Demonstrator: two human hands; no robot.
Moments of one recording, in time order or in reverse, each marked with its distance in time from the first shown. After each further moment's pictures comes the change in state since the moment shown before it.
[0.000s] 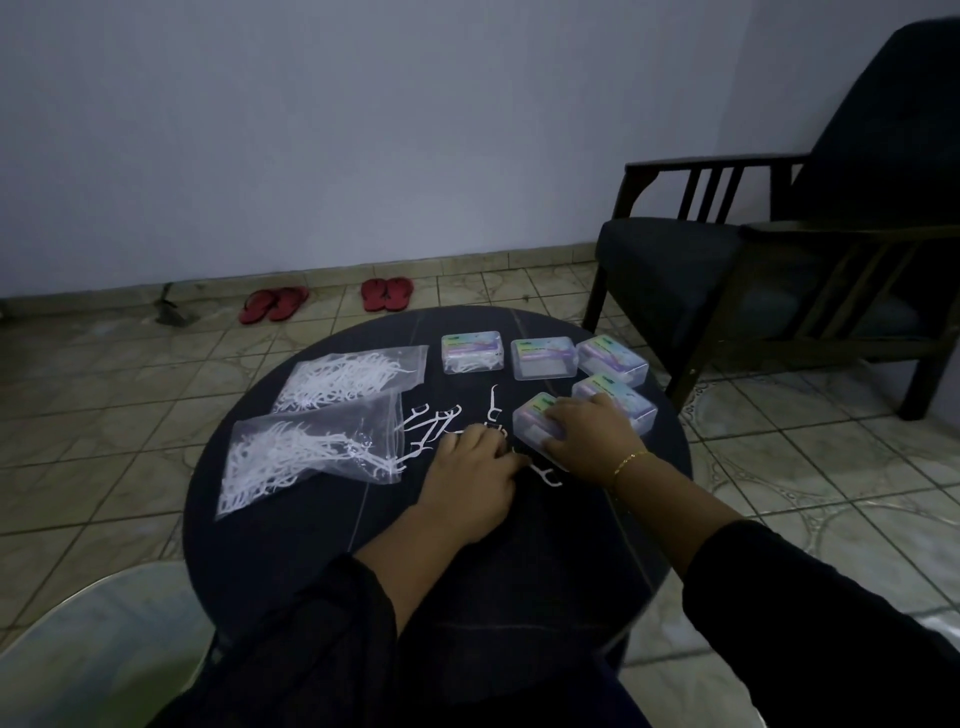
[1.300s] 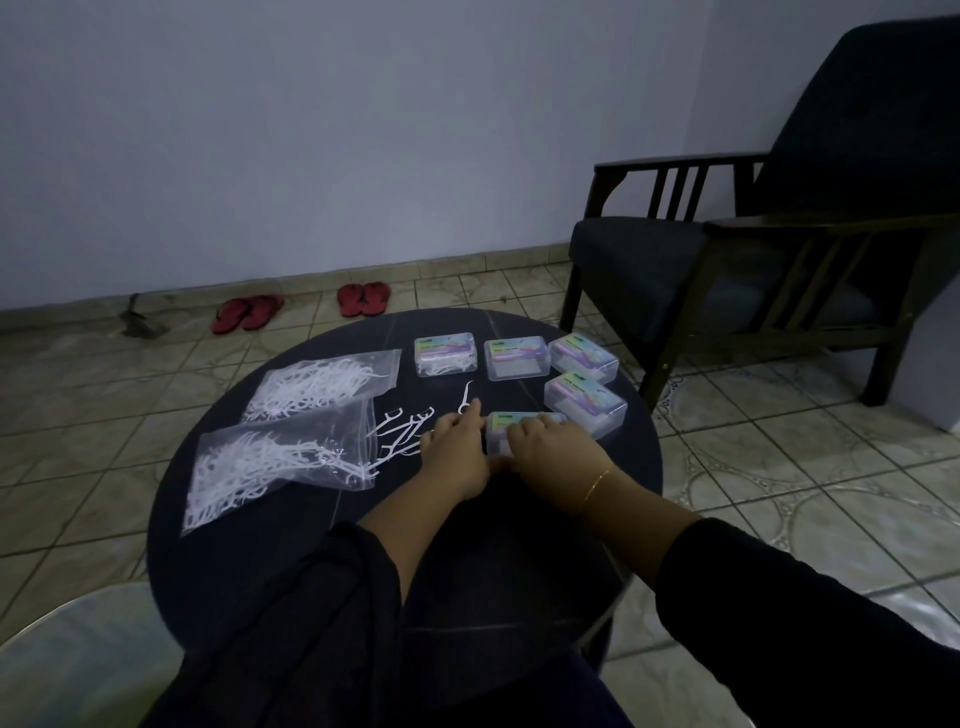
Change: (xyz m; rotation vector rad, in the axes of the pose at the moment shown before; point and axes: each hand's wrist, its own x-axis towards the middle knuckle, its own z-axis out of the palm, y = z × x) left_hand 0.039 0.012 -0.020 -0.558 -0.301 -0.546; right_hand -0.026 -0.017 -0.009 -0.389 -0.115 -0.258
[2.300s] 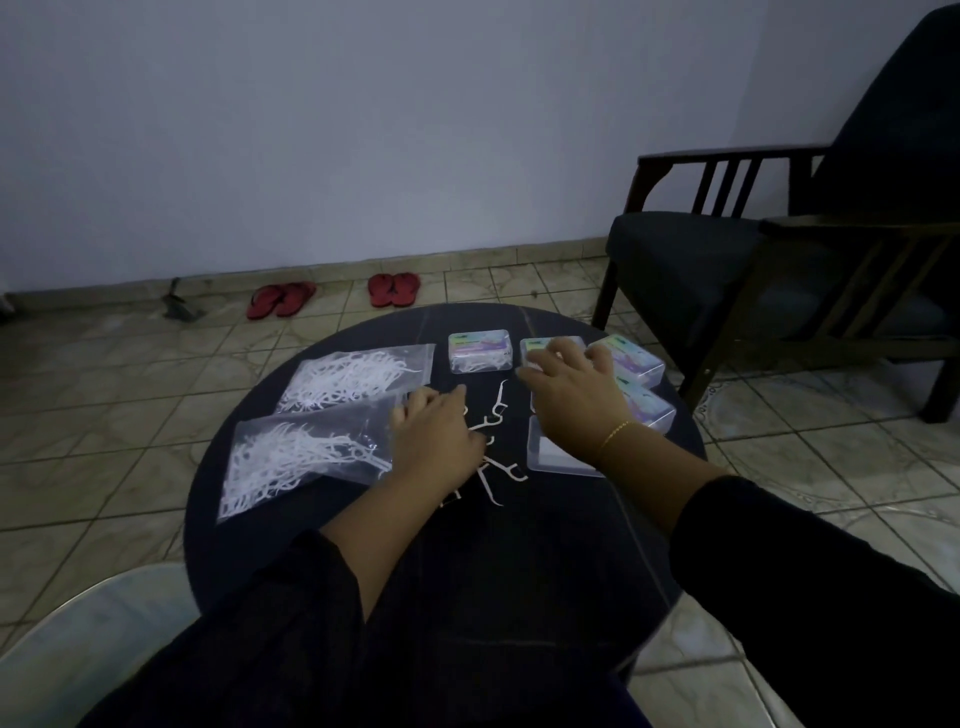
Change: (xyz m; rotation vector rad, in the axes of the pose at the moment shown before) left_hand 0.000 -0.033 -0.036 0.341 0.336 0.084; right_hand 0.046 0.013 -0.016 0.004 0.329 0.087
